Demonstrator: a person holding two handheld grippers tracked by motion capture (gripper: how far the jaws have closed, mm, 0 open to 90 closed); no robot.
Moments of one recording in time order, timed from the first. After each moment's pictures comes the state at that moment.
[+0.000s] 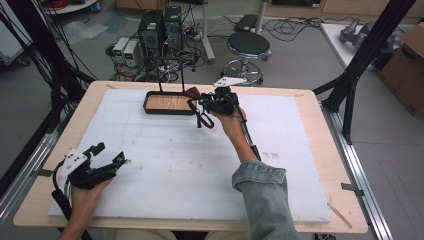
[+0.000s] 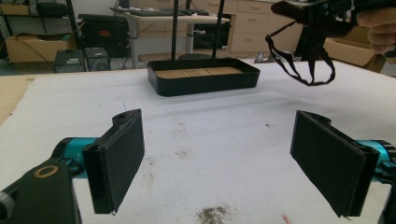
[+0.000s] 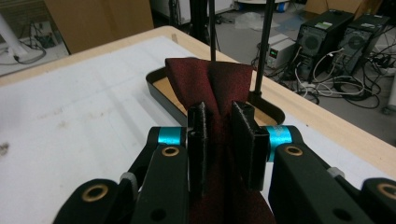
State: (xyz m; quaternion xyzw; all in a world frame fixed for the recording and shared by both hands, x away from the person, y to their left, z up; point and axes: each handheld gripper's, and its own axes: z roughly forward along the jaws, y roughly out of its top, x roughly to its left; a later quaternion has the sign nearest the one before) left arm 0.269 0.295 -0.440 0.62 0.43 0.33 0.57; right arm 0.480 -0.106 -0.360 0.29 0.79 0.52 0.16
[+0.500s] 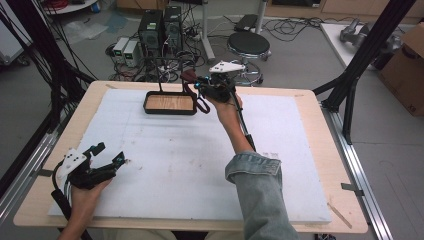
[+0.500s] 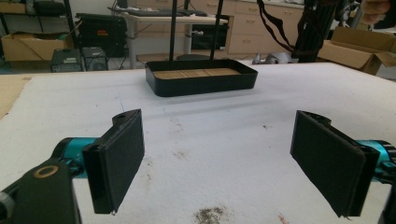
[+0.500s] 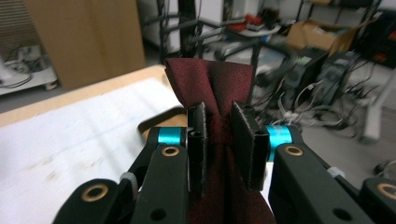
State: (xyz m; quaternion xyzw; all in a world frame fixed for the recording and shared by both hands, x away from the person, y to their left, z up) left arm 0.268 0.296 -0.439 0.62 0.43 0.32 0.57; right arm 0.489 -0.092 -0.319 0.29 0.76 0.55 0.21
